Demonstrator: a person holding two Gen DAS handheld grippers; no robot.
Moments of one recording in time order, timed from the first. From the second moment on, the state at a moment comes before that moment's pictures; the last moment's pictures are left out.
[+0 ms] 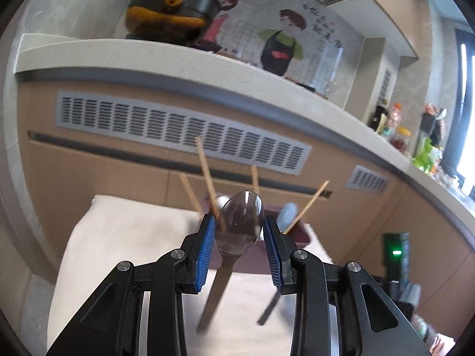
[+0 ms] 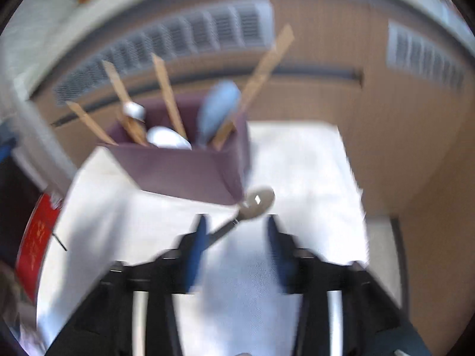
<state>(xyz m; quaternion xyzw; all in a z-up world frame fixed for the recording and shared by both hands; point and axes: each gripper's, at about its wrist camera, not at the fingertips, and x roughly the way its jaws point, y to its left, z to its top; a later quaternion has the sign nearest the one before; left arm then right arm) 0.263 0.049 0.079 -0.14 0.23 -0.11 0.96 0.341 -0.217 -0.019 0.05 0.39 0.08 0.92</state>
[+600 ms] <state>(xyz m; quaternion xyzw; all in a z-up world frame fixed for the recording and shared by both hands) 0.261 0.095 0.040 -0.15 0.27 -0.10 0.94 0.370 -0.204 -0.061 -0.01 0.44 0.04 0.90</state>
